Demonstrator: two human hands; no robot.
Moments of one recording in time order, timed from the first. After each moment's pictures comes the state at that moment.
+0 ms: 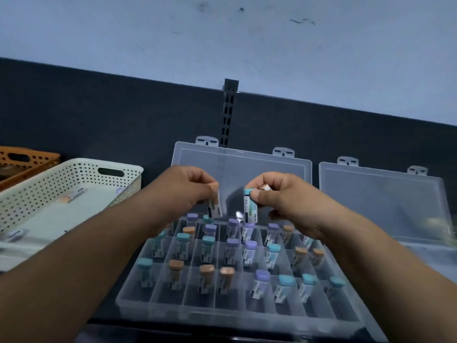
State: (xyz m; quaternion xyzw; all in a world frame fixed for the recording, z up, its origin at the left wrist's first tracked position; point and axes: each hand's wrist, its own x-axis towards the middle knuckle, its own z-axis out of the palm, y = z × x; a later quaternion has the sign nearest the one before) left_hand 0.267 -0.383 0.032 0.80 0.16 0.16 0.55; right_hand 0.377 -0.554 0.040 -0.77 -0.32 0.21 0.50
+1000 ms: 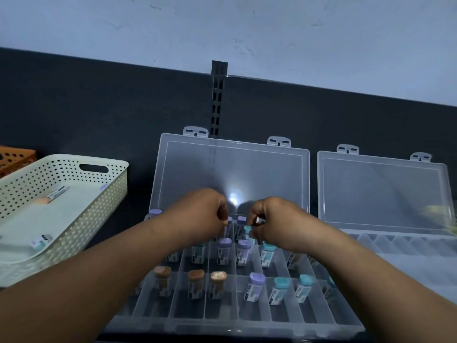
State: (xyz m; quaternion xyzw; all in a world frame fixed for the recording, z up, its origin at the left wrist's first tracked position) left_hand 0.317 -0.400 -0.005 0.97 0.11 0.03 0.23; right_hand 0.396 -0.557 0.005 -0.91 -0.36 0.11 0.16
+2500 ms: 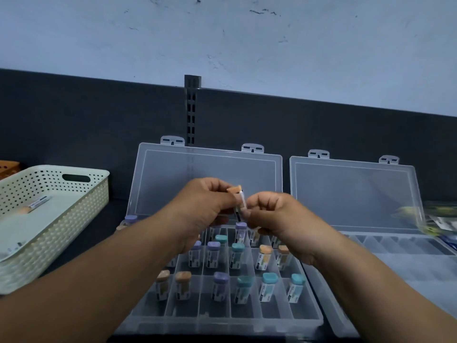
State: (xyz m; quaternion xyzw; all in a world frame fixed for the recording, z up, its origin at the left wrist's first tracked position) left_hand 0.322 -0.466 0.021 0.72 0.15 0.12 0.67; right_hand 0.400 -0.612 0.009 -0.74 -0.31 0.22 0.56
